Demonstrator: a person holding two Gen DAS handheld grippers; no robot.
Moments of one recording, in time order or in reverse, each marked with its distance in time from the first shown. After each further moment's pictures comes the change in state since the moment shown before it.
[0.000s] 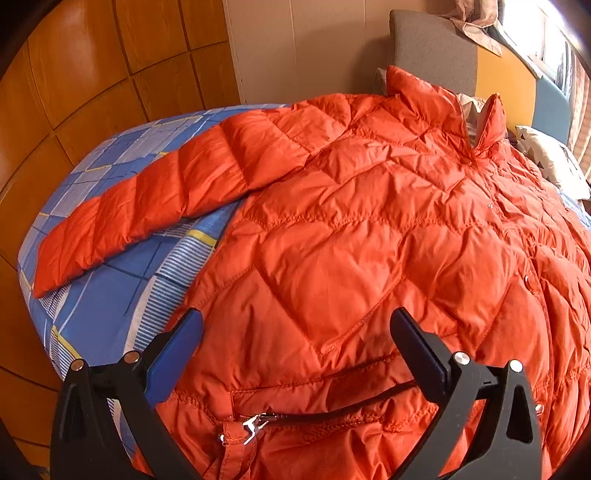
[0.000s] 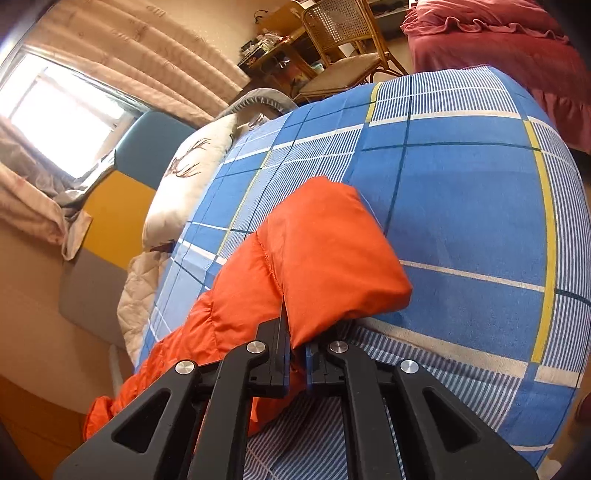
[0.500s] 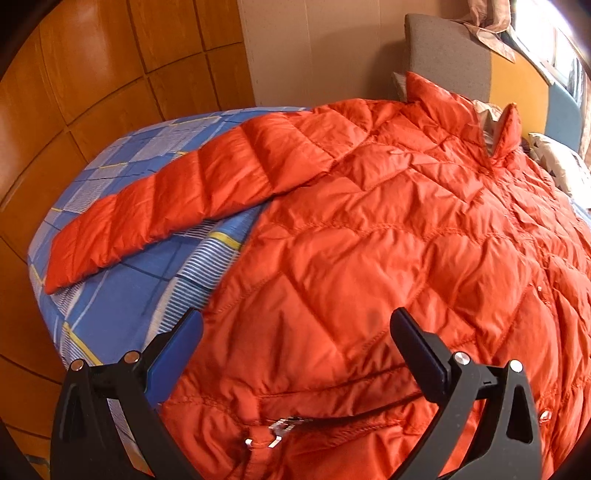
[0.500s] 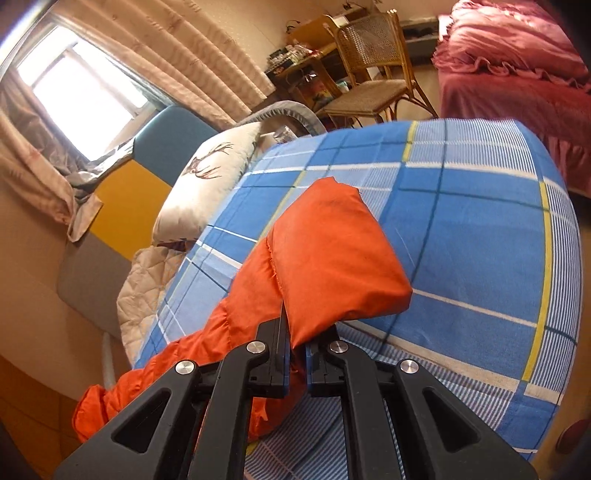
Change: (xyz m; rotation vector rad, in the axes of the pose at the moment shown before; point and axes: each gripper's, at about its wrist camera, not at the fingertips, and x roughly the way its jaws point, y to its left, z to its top) left arm -0.003 0.013 0.003 -0.027 -0.015 0.062; right arm -0.019 0.041 0.006 -0.140 -0.059 -0.008
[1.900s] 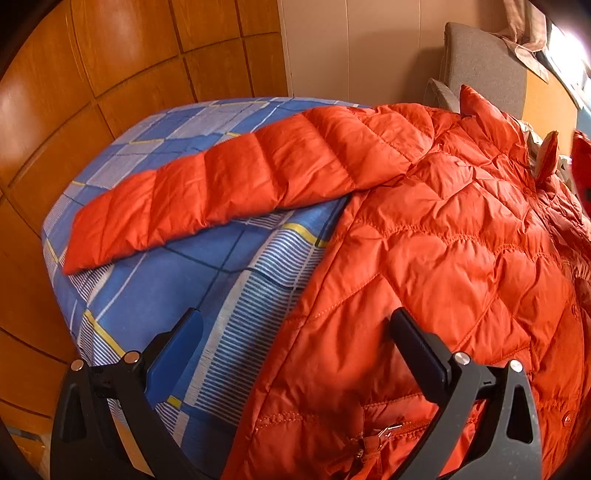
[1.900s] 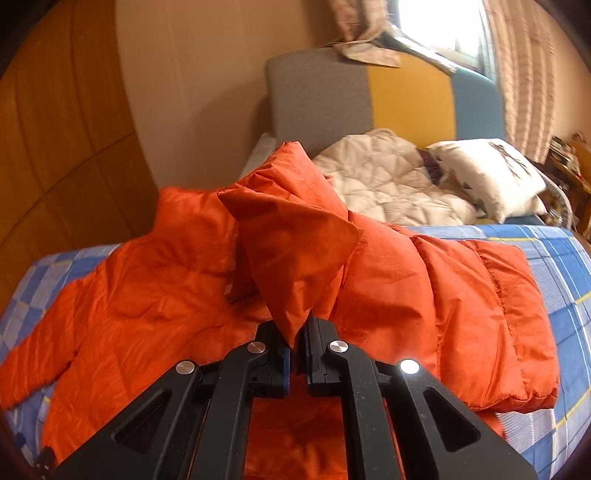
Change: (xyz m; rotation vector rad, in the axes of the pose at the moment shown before) left arm 0.014 0.058 0.000 -0.096 0.033 0.039; right arm -0.010 0.358 -0.305 -0.997 0.211 0.347
